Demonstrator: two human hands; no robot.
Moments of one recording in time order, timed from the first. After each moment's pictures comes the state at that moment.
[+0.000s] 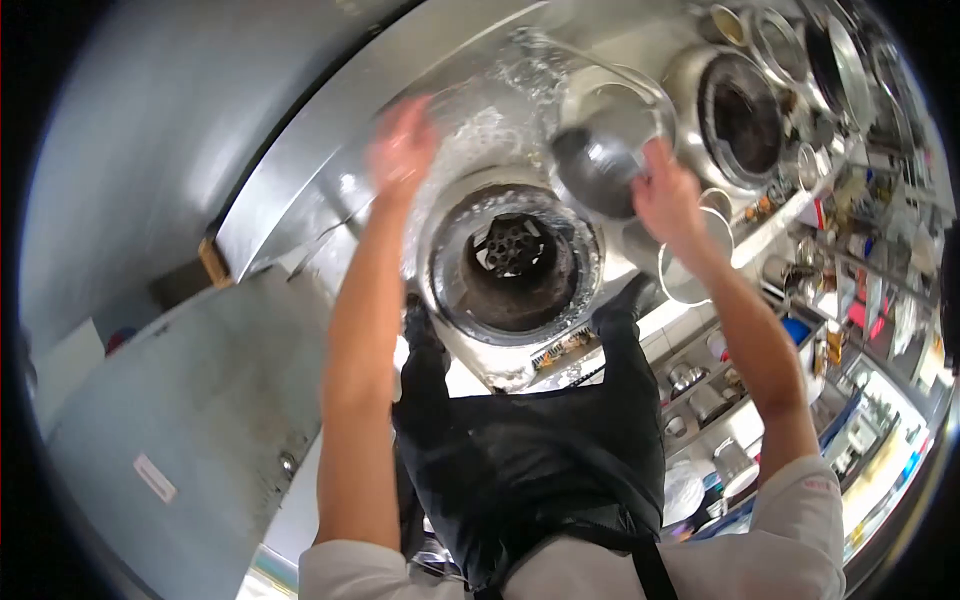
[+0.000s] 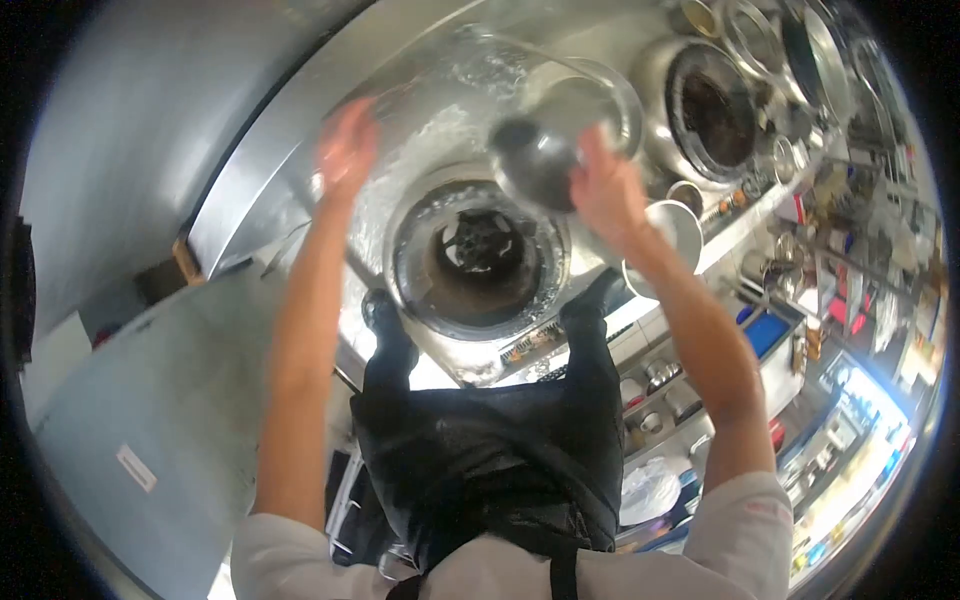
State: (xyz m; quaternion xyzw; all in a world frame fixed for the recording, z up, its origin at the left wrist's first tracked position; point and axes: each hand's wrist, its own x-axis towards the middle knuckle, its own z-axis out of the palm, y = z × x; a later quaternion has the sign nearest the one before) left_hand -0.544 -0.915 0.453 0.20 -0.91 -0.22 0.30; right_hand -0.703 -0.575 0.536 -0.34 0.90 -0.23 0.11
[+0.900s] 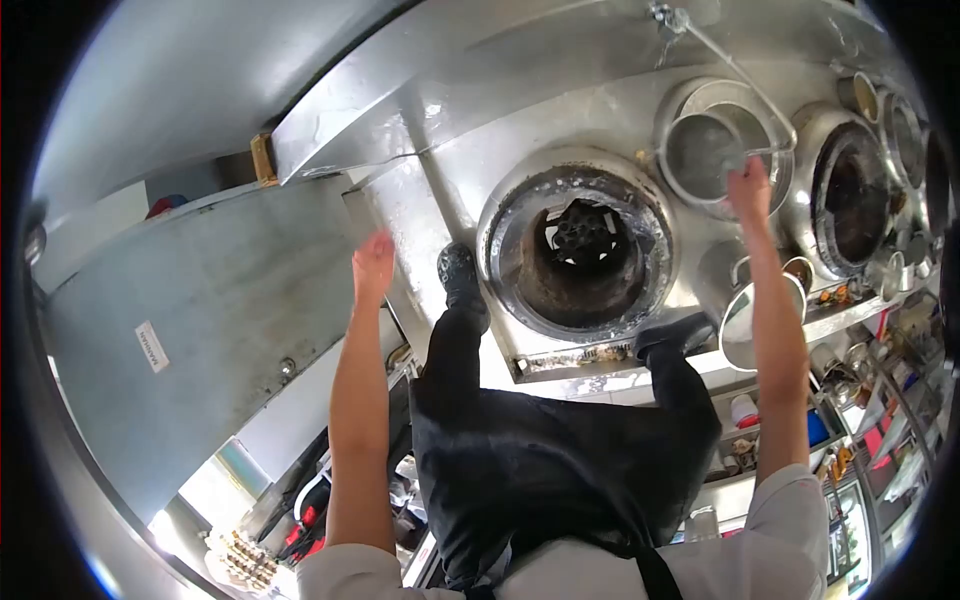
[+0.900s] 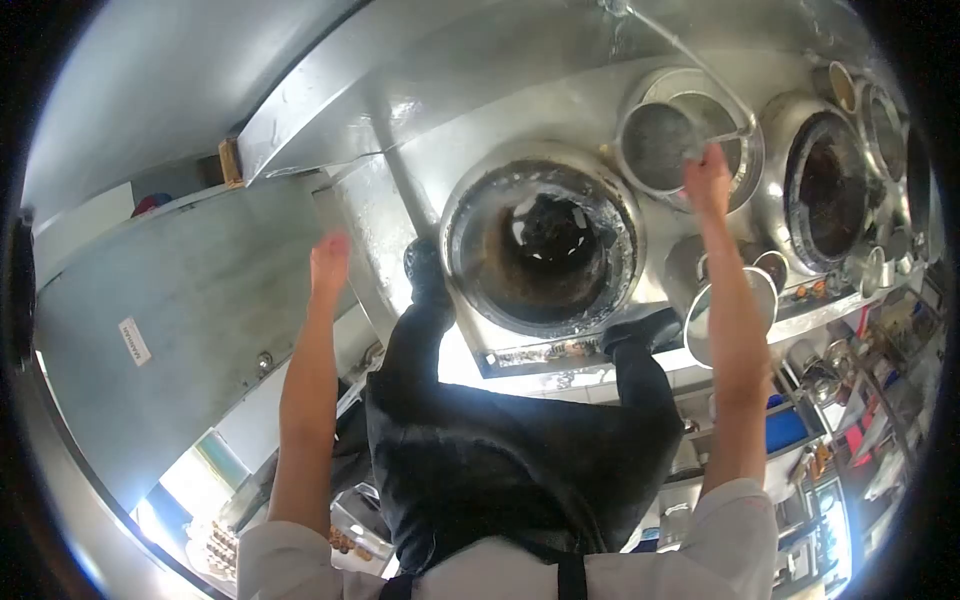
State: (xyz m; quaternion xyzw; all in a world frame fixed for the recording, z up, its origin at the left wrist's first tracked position) left_hand -0.219 -0.887 0.421 0.61 -0.75 -0.25 -0.02; right_hand -0.794 -0.571 0.309 -0.16 0.92 -0.28 0.20
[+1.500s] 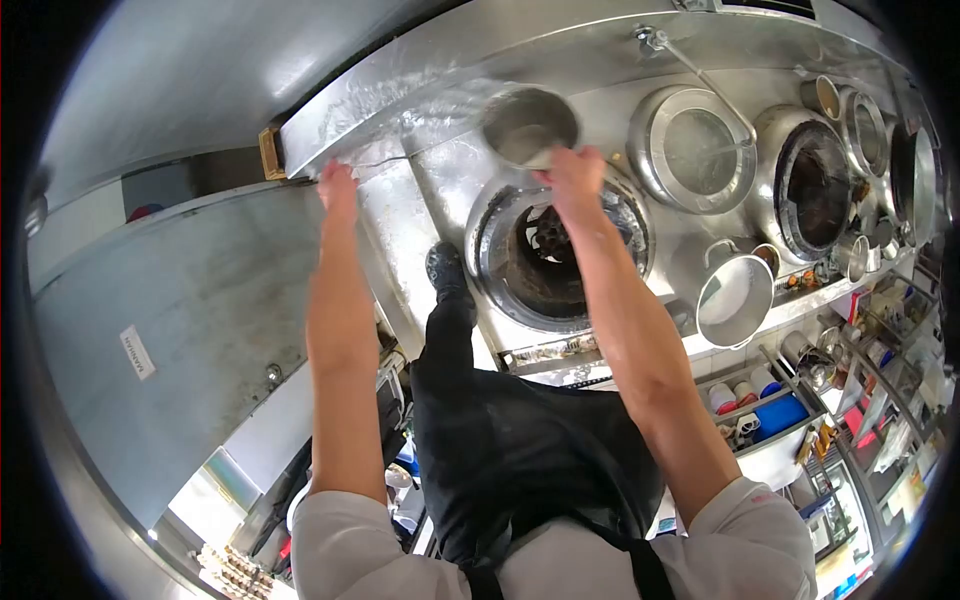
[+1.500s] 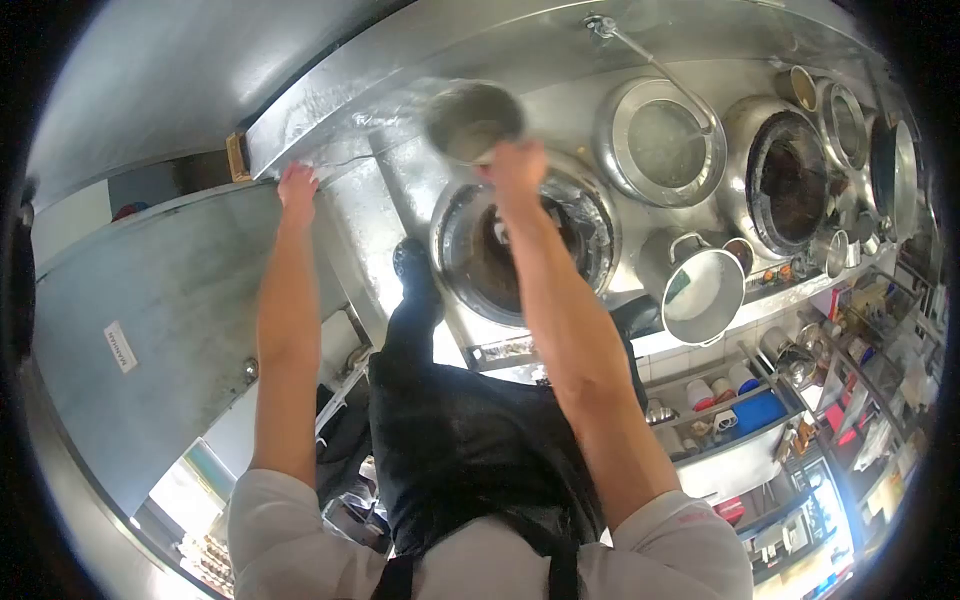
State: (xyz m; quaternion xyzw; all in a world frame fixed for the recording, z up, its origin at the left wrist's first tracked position) left_hand -0.239 -1.044 0.385 0.65 -0.43 -0.52 0.34; right_hand -0.565 -0.767 0.435 0.17 0.62 -0.64 0.41
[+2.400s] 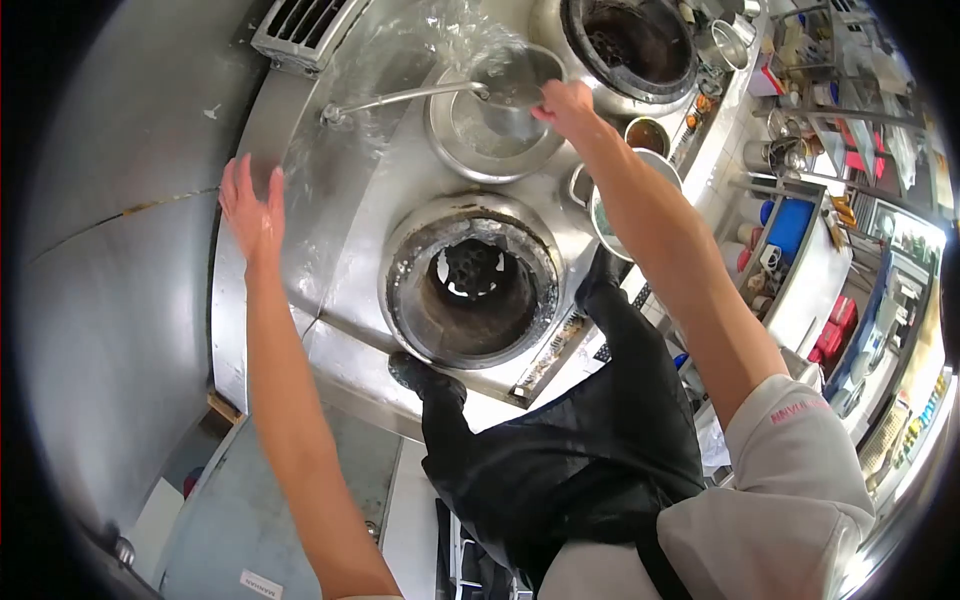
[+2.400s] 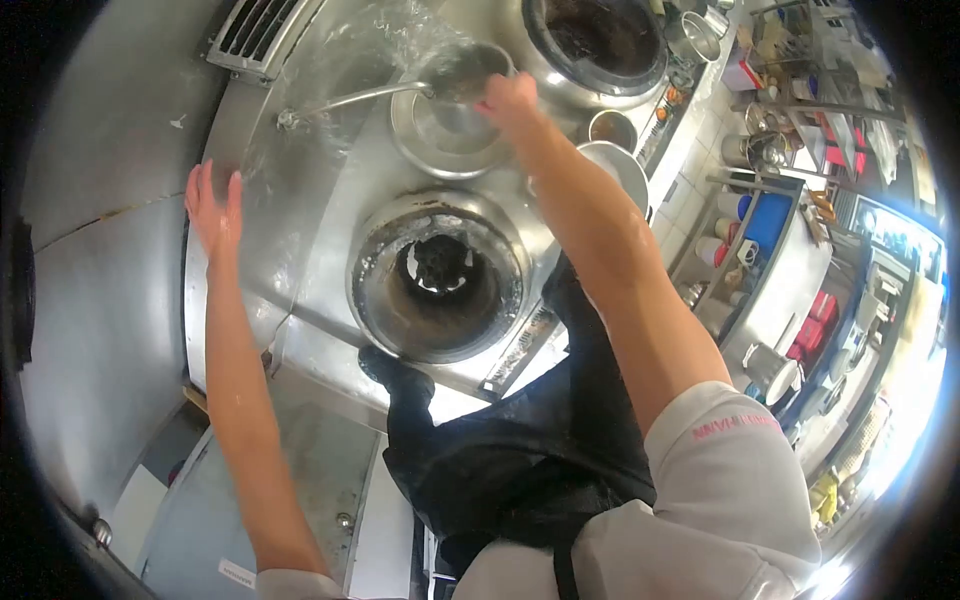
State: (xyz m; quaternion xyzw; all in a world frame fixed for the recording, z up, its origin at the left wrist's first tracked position) left_hand -0.668 -0.924 0.509 0.12 -0.97 -0.06 0.20; right_hand -0.879 -0.517 0.374 0.31 0.69 -0.62 0.21
